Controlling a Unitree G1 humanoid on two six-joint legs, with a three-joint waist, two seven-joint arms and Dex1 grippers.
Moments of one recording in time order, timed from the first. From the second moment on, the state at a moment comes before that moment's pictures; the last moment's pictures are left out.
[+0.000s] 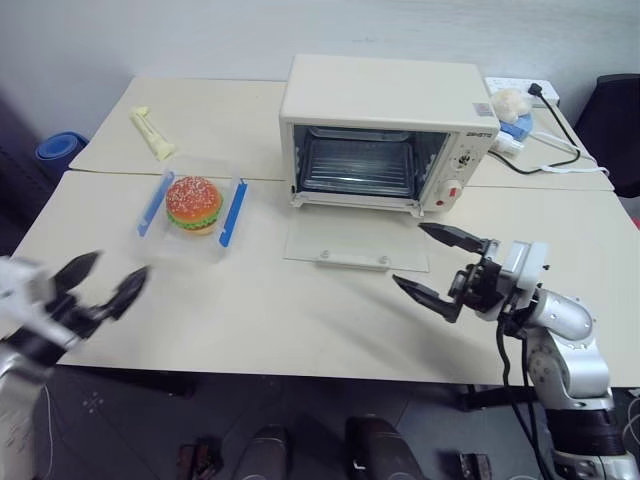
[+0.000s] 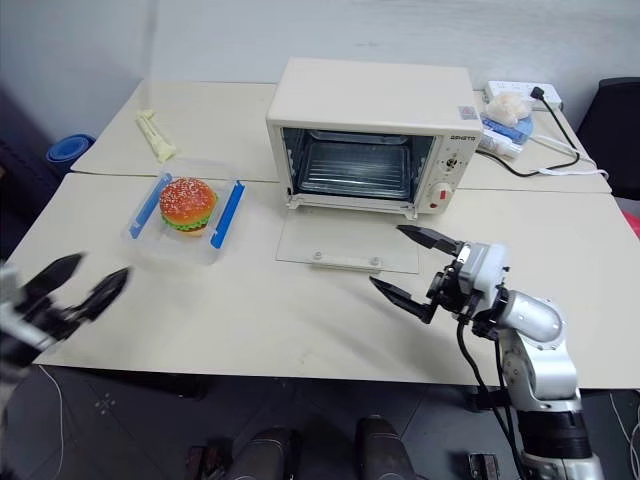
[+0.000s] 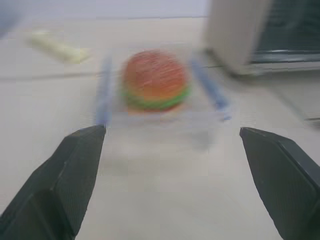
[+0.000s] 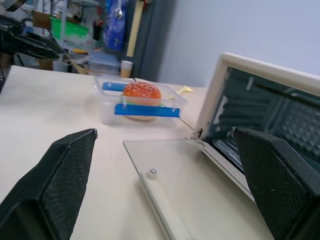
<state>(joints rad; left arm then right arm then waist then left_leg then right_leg) 0.22 0.51 0.84 -0.37 -0.61 0.53 -0.57 -0.21 -0.50 -0.11 -0.14 0.53 -0.14 1.07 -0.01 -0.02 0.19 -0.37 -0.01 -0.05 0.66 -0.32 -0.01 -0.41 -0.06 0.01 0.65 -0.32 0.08</state>
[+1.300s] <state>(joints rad) -0.55 0.54 0.57 -0.03 -1.17 1.22 0.67 -0.19 -0.51 -0.08 -0.18 0.48 -0.13 1.02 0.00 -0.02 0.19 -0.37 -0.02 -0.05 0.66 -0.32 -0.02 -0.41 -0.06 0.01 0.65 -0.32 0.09</state>
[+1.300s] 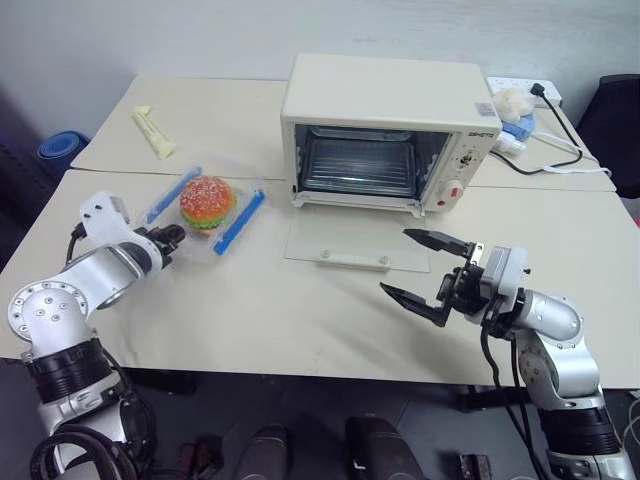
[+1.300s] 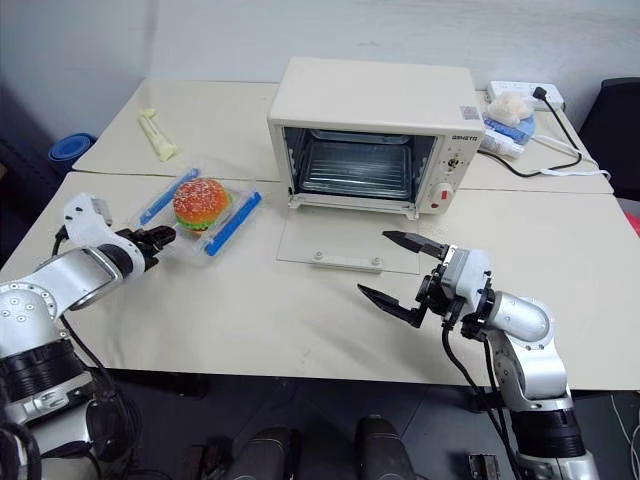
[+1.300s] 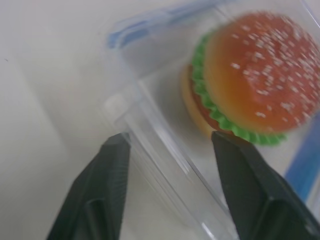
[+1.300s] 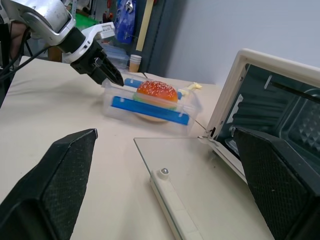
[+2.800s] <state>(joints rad) -1.06 0.32 0.11 0.21 -0.54 1.34 0.03 0.29 -0.52 -0.33 -0.42 0.43 -0.13 0.77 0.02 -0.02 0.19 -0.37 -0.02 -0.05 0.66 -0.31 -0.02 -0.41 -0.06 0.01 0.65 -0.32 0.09</state>
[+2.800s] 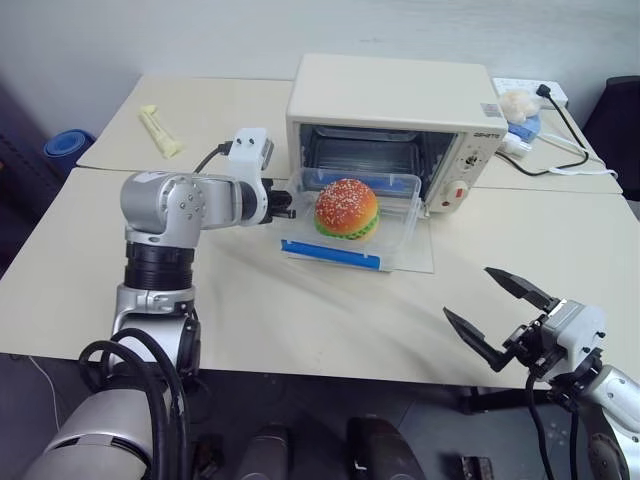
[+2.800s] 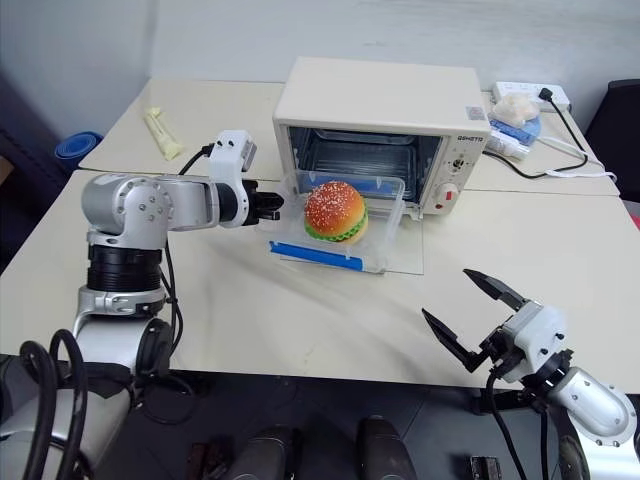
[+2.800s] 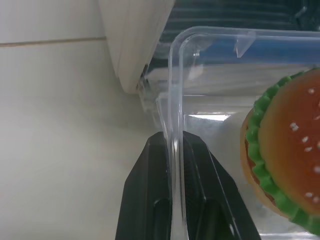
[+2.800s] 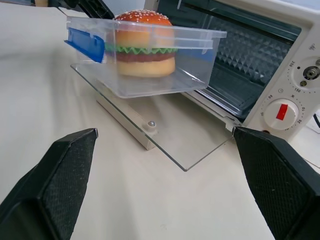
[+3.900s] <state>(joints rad) -0.60 0.72 -0.08 0.00 -0.47 0.73 -0.91 -0.11 -0.64 0.04 -0.46 0.44 0.35 0.74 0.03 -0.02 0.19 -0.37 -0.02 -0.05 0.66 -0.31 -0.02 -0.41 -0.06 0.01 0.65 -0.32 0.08</state>
